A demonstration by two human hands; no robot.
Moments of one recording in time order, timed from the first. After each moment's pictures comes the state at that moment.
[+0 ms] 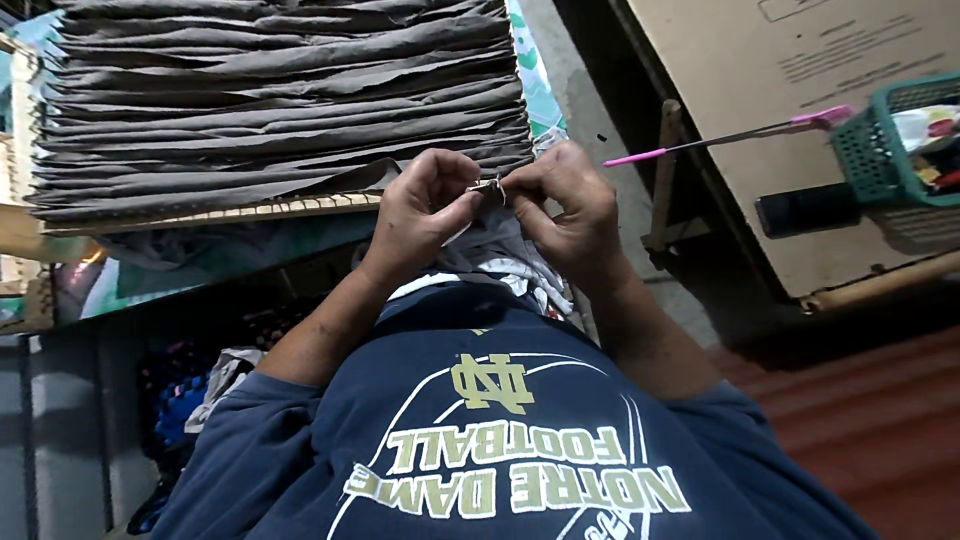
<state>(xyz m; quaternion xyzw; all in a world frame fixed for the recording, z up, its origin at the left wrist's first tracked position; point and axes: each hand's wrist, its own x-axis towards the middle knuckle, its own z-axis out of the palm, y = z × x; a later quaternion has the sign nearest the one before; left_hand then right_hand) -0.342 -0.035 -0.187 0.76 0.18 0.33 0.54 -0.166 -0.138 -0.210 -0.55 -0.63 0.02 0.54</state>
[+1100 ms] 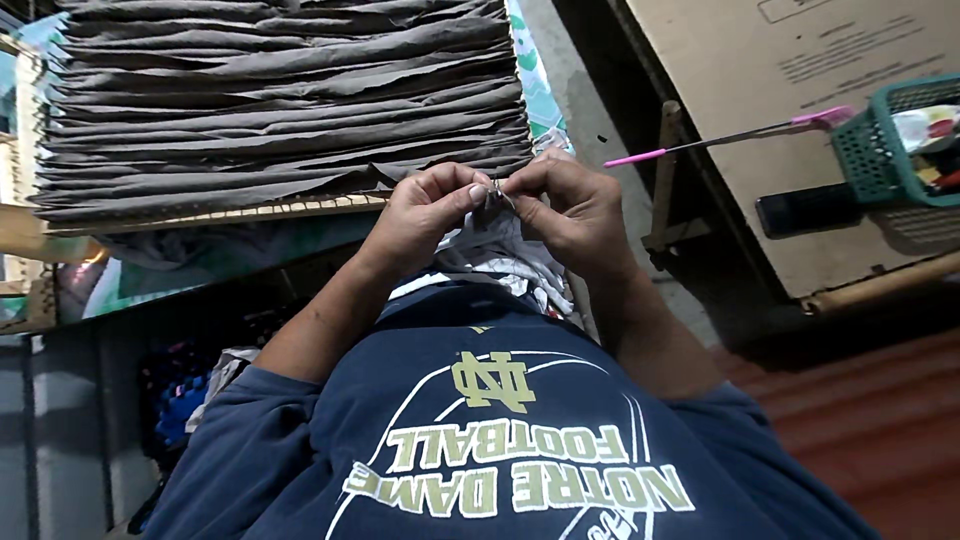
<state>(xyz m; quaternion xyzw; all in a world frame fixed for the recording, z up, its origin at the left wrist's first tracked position) -0.339 -0.032 -0.186 0.61 0.17 0.23 0.74 -0.162 -0.138 -0.212 -0.46 -0.59 0.21 0.63</state>
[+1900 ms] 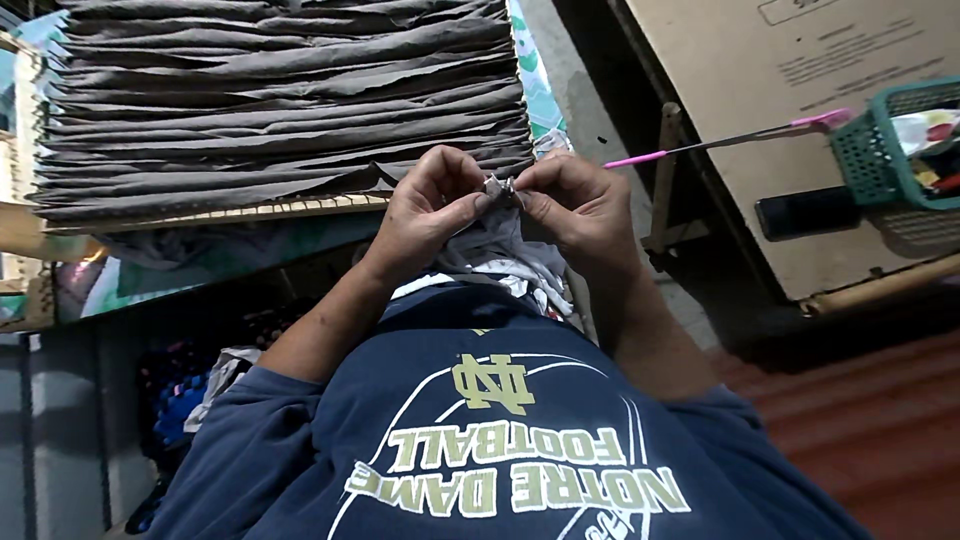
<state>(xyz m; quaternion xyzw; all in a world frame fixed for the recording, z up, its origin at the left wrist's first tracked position) -0.337 -0.031 -0.193 0.66 0.09 0.31 0.67 -0.158 -0.141 -0.212 -0.45 -0.56 0.25 0.65</state>
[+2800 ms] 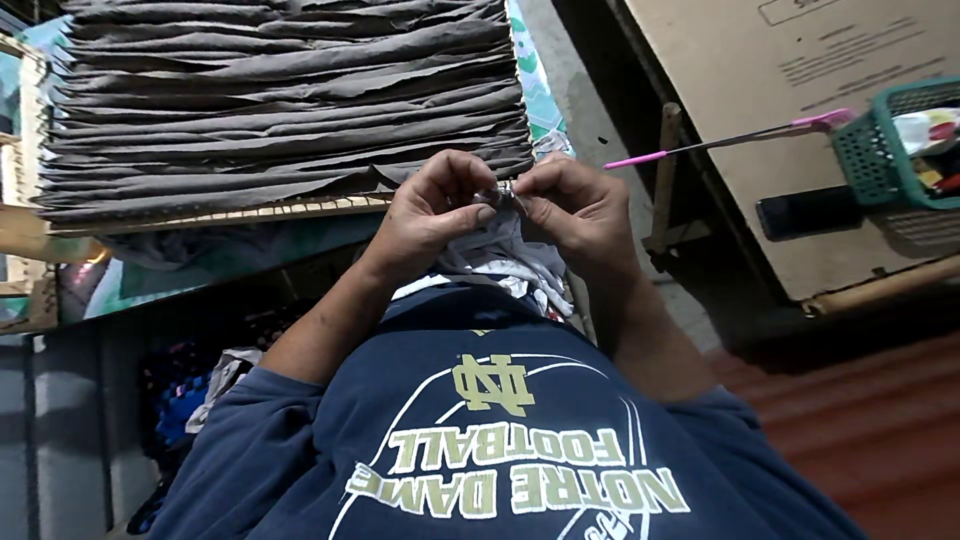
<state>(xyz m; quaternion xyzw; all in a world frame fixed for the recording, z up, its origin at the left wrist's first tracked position) -0.336 -0.031 -0.192 0.62 0.05 0.28 0.73 -0.157 -0.142 -0.216 -0.42 -0.57 0.26 0.66</state>
